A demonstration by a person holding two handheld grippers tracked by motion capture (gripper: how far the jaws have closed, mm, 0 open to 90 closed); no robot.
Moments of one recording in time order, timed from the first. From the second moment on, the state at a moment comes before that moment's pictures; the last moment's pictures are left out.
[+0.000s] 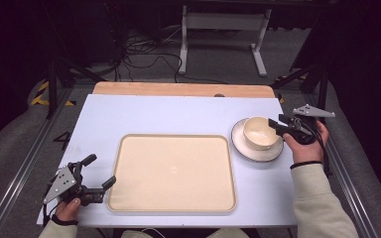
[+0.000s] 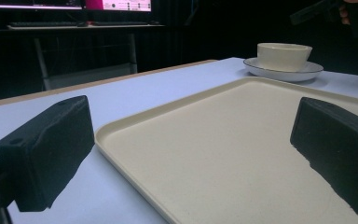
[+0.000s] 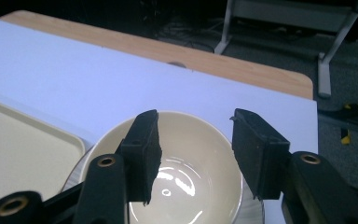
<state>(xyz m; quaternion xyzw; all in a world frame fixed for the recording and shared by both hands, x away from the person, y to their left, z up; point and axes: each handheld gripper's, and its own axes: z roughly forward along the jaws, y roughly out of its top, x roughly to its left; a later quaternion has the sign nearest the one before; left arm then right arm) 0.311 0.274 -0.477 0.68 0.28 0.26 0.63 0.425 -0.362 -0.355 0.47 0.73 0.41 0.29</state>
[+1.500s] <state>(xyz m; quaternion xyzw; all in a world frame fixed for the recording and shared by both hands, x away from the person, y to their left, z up) 0.311 0.274 -0.477 0.68 0.27 0.26 0.63 0.489 -0.374 -0.394 0.63 0.74 0.22 0.12</state>
